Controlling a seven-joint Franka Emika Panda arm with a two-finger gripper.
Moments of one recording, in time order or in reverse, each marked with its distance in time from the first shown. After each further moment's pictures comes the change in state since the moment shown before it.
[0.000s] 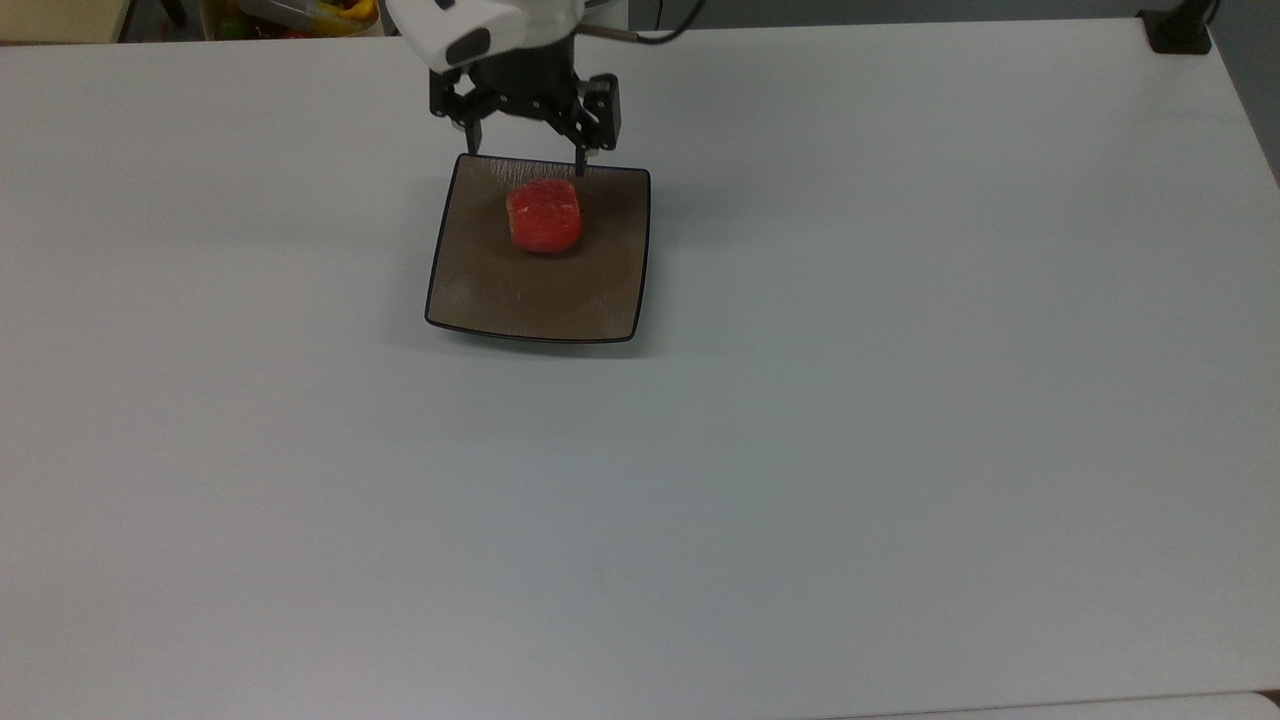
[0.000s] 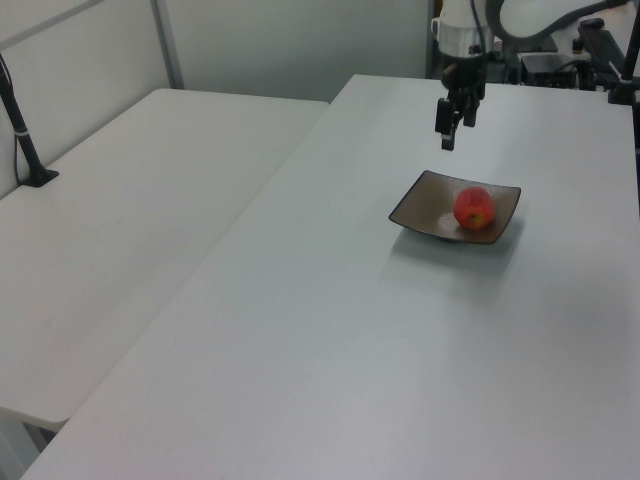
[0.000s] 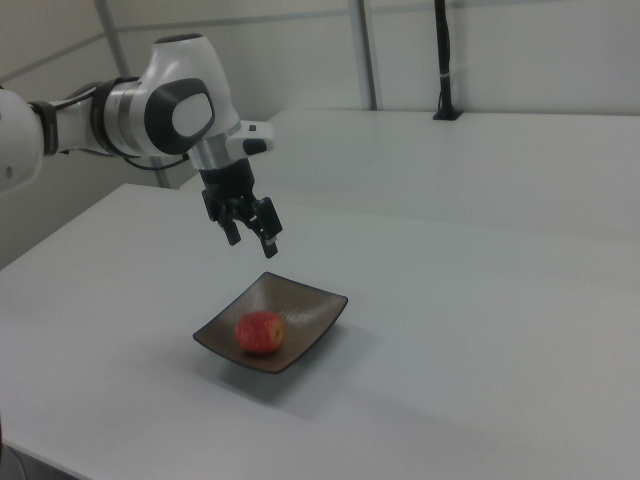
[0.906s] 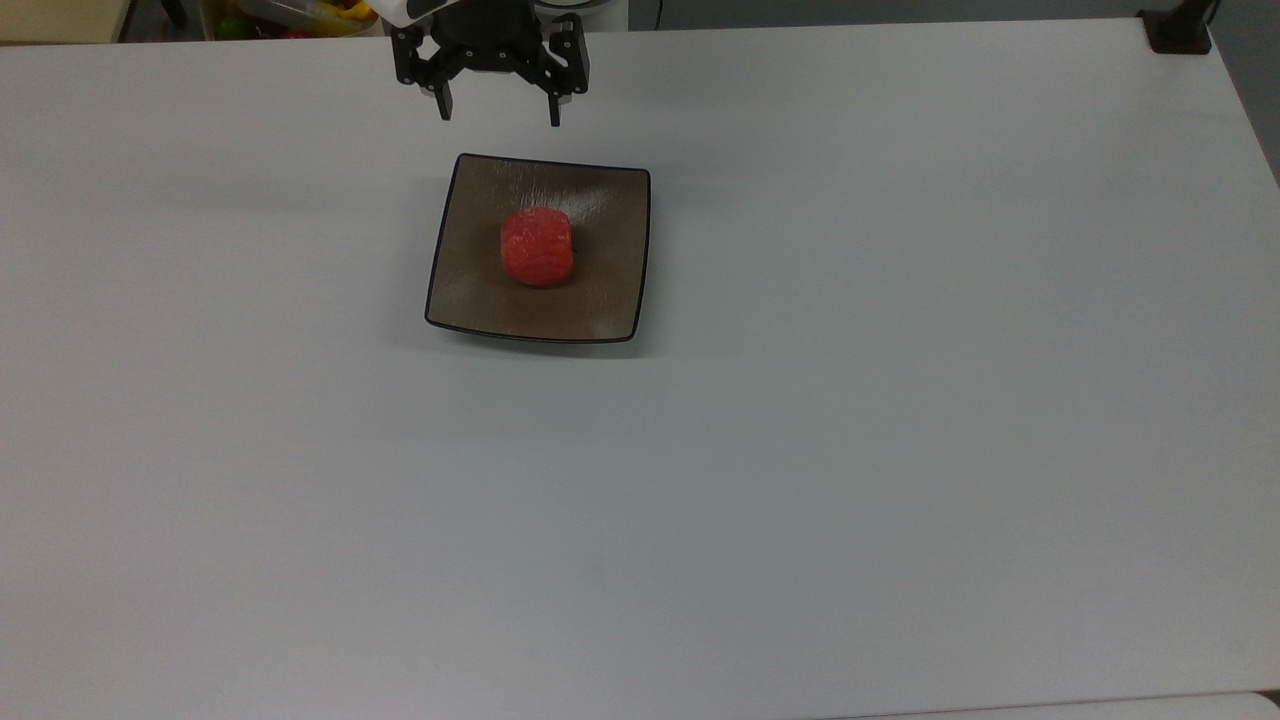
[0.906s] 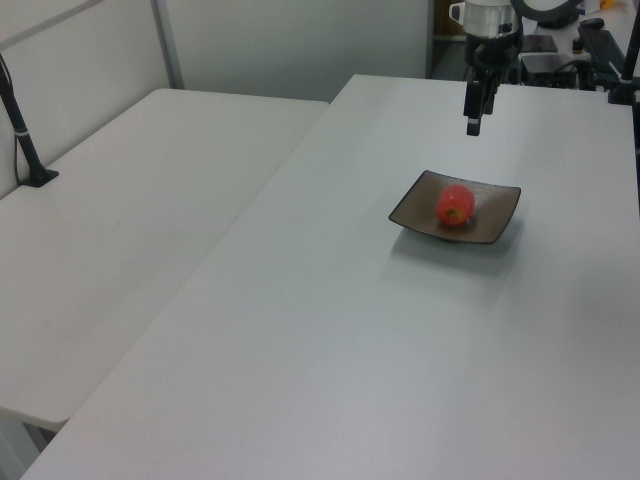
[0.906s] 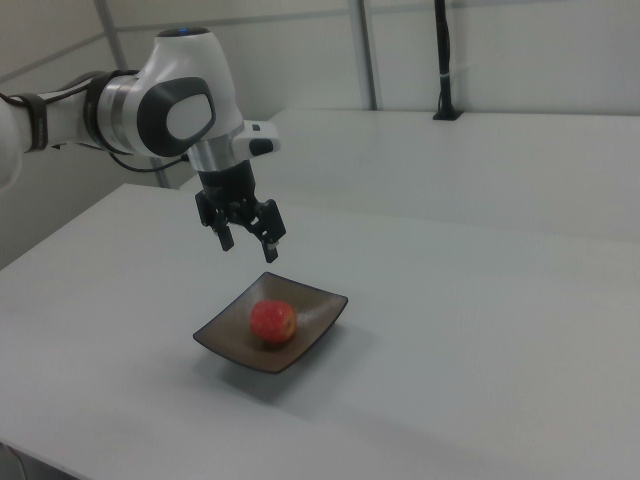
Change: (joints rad) arm 0.043 -0.088 -0.106 -0.068 0.070 -0.027 -0.216
